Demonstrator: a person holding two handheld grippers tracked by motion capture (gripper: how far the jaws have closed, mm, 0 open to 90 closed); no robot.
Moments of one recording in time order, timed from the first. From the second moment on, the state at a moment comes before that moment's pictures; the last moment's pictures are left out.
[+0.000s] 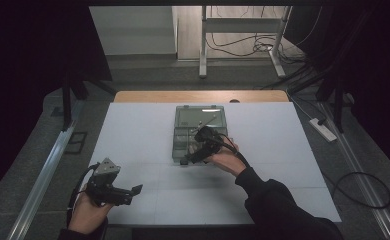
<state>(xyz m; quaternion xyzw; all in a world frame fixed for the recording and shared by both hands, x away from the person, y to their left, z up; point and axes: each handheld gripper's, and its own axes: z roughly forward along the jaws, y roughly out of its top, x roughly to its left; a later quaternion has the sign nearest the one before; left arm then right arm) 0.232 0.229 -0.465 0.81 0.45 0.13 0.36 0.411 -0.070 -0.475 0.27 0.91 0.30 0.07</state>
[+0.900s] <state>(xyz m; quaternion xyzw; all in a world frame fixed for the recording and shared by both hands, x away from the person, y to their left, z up) 0.232 0.230 -0.464 0.80 0.45 0.13 0.36 0.385 -0.095 -0.470 0.25 0.92 0.30 0.06</state>
